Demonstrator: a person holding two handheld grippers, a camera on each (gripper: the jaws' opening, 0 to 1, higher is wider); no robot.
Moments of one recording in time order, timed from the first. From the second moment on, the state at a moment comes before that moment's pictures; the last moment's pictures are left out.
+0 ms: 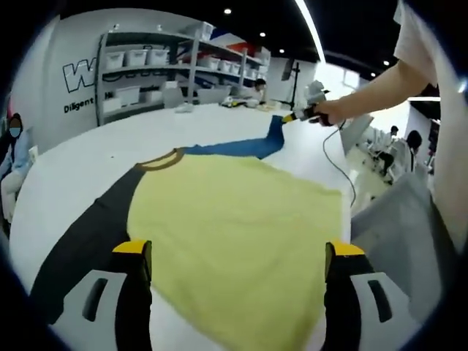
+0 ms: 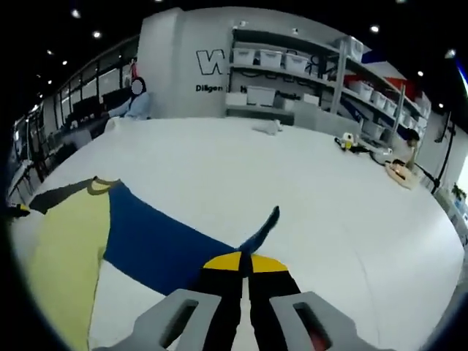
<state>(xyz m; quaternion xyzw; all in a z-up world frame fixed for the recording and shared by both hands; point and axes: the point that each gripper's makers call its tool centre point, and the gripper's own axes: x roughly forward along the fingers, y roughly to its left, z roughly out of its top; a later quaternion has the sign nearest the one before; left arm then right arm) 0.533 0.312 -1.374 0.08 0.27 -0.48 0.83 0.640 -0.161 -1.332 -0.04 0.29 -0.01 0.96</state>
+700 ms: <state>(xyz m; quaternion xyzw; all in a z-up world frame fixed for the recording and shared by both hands) 0.520 0.330 -1.369 0.08 0.26 -0.46 0.84 0.702 0.025 -1.278 -0.06 0.22 0.15 0.96</state>
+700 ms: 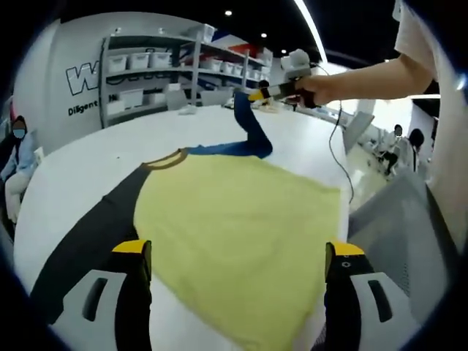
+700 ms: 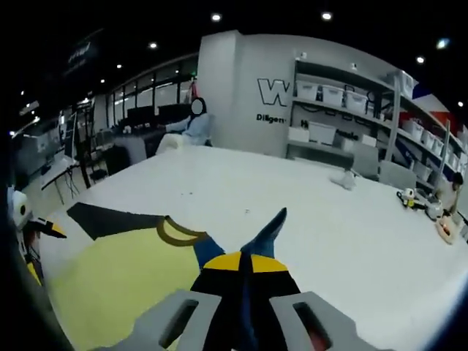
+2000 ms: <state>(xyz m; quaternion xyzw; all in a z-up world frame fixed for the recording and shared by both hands) 0.512 0.347 -1.371 0.07 0.27 -0.44 0.86 0.694 0.260 -1.381 -0.13 0.28 0.34 0.89</state>
